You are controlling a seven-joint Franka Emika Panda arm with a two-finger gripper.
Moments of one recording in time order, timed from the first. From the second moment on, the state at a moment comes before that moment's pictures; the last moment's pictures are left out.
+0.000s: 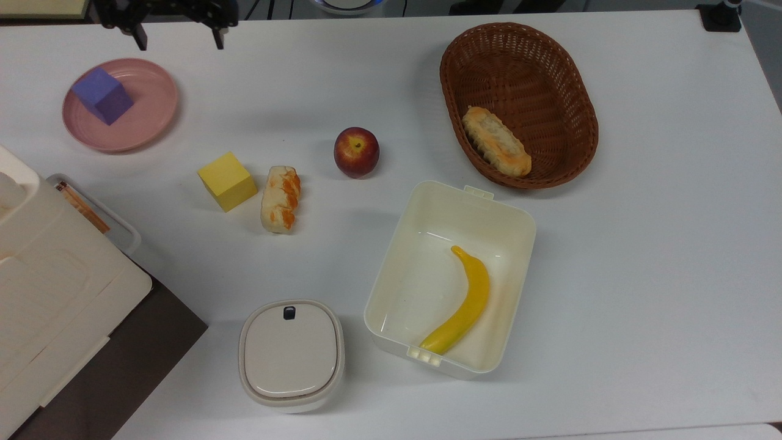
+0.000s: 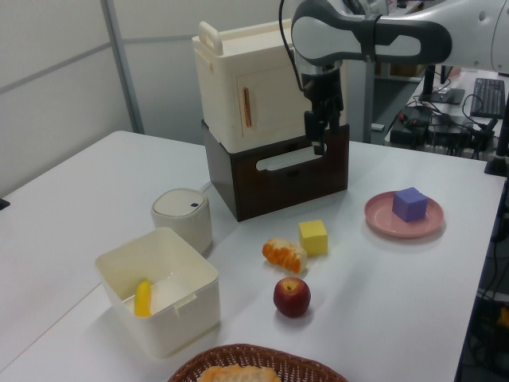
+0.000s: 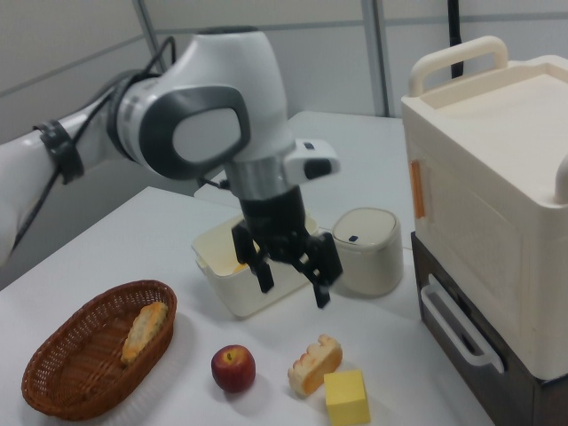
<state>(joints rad) -0.21 0.18 -0.04 -1.41 -0.09 1.54 -0.35</state>
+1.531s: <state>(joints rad) -0.54 0.43 -0.06 -1.47 -0.23 1.63 -1.08</state>
